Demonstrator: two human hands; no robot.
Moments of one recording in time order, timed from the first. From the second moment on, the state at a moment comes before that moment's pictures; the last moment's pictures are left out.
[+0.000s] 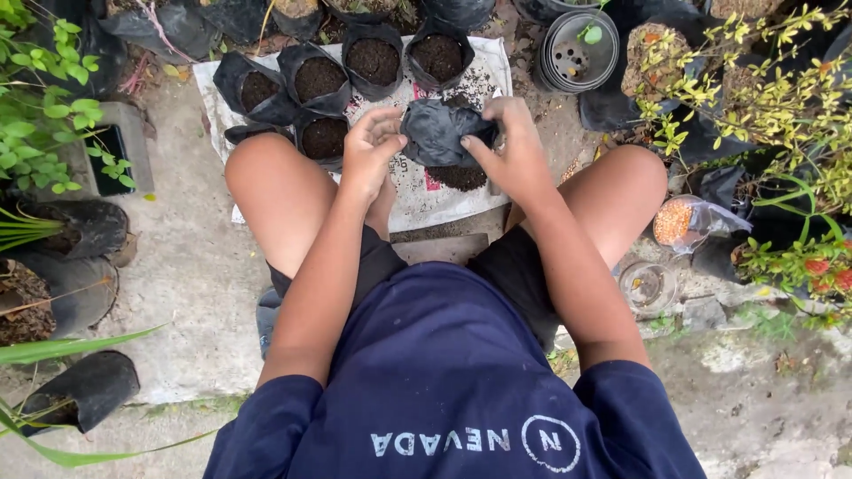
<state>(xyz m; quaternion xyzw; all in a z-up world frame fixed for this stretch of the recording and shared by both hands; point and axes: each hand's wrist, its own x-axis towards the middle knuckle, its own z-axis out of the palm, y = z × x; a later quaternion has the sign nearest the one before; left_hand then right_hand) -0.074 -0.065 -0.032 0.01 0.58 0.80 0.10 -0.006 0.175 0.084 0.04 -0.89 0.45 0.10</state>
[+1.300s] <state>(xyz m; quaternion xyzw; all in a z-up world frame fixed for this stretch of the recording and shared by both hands) -0.063 -0.024 -0.013 -0.03 0.66 0.73 0.14 0.007 0.178 0.026 -0.06 -0.89 0.46 0.03</state>
